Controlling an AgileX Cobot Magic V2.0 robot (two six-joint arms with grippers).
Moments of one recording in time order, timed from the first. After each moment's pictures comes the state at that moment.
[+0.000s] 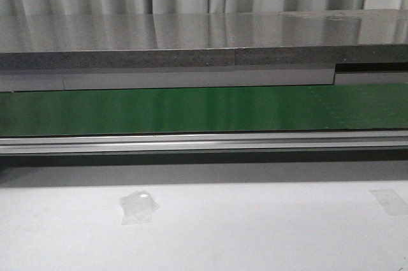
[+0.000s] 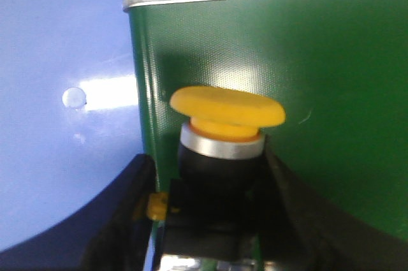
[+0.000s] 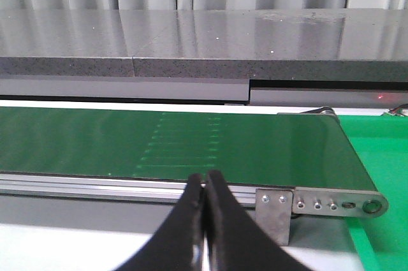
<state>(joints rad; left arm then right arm) 0.20 1.82 -1.44 -0.17 0.99 0.32 0.09 -0.01 0.03 0.03 0.08 -0.01</state>
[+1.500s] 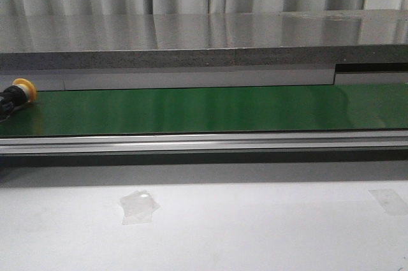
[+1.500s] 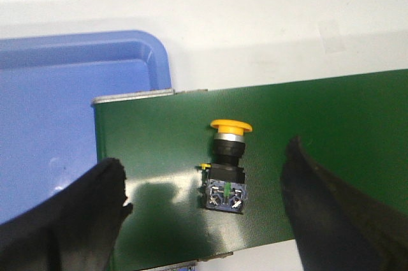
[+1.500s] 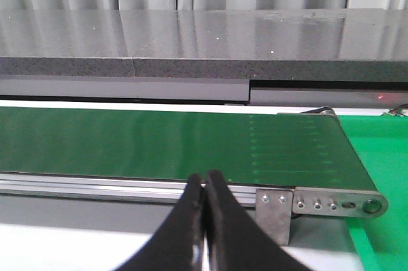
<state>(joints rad) 0.19 1.50 -1.44 -0.35 1.01 0.37 0.09 -0.01 0.03 0.03 0.08 -0.01</state>
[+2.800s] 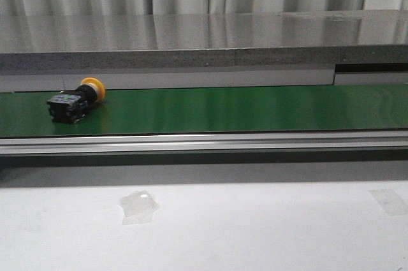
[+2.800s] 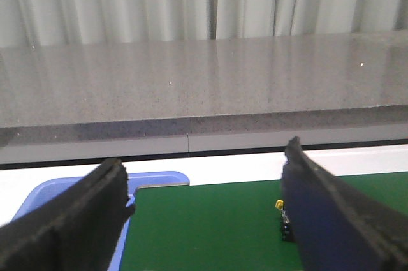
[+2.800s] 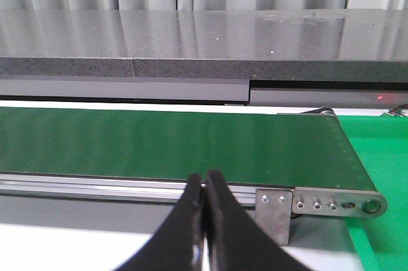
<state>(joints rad) 0.19 0.27 -0.39 -0.85 0.36 0.82 0.09 -0.01 0.03 0.03 0.08 -0.01</state>
